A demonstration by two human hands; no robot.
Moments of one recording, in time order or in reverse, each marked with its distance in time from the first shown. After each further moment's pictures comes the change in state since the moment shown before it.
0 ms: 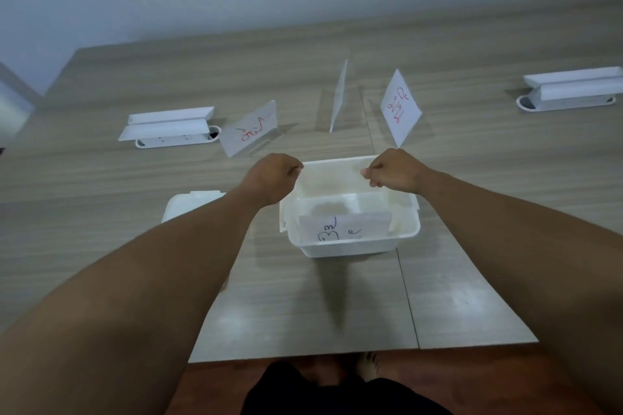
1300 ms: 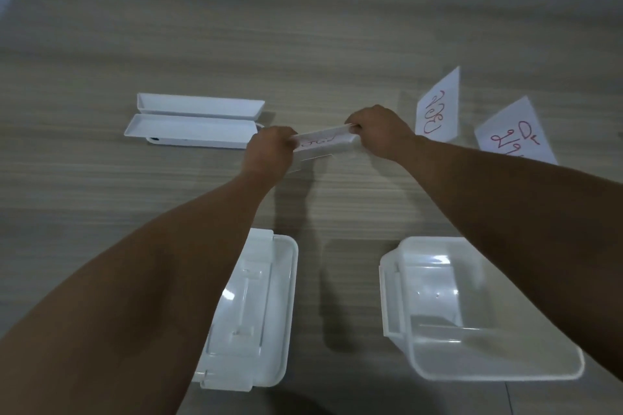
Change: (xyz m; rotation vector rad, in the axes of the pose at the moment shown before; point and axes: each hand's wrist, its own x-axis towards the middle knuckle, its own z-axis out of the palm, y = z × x) left_hand 0.163 -0.239 -0.043 -0.136 0.185 -0.214; right_hand 0.306 -0.180 0.069 -0.492 0.075 -0.245
